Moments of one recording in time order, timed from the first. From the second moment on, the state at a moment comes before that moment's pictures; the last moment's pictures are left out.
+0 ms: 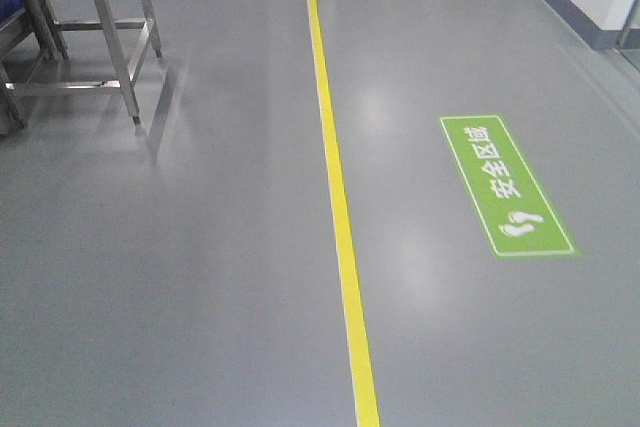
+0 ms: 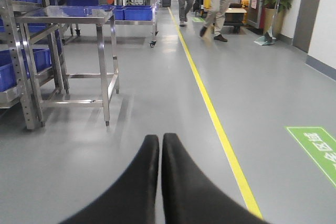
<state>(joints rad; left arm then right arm) 0.06 0.03 0.03 0.01 0.10 -0.04 -0.05 -0.01 -0.40 0.17 0.65 -0.34</state>
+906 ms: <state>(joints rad) 0.06 0.03 0.03 0.01 0.10 -0.04 -0.05 -0.01 -0.40 0.17 0.65 -0.34</state>
